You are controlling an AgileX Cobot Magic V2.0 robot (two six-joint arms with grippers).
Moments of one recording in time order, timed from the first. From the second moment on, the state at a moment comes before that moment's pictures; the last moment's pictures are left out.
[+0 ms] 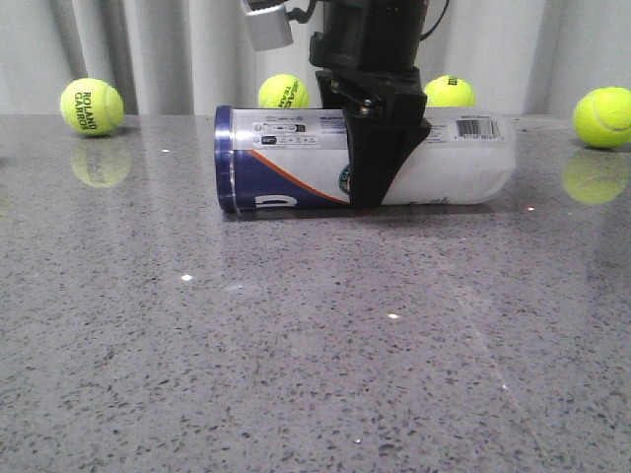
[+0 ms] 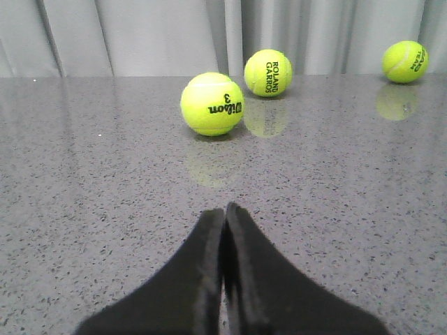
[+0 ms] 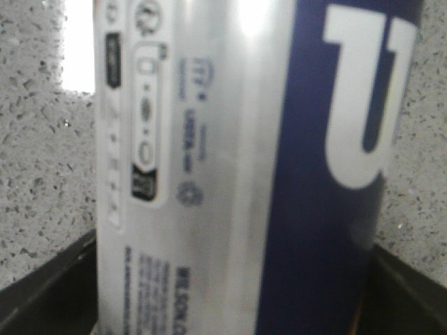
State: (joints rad) left arm 0.05 0.00 0.00 -0.09 0.17 0.10; right arm 0.56 2.02 -1.85 0.12 1.24 -1.16
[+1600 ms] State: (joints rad) left arm 0.05 0.00 0.00 -0.09 0.17 0.10; right arm 0.47 1.55 -1.77 -0.12 1.25 0.09
